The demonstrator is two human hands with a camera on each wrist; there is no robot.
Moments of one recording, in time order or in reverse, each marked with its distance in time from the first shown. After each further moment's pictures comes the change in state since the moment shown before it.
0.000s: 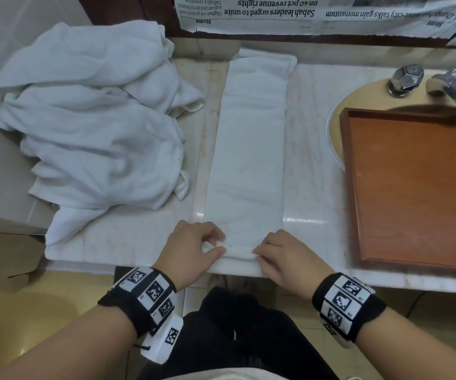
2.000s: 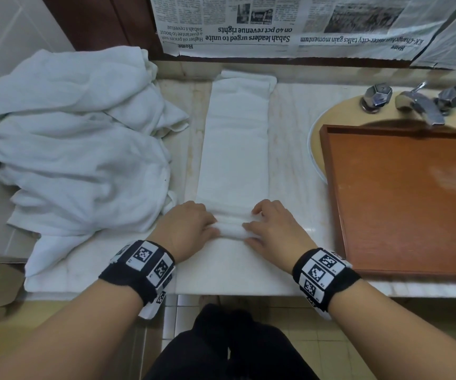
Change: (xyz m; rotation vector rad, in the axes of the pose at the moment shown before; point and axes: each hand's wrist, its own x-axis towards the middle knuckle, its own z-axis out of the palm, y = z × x) left_hand 0.081 0.017 -0.038 0.432 -0.138 0.226; right_hand 0.057 0.017 -0.038 -0.216 0.079 0.142
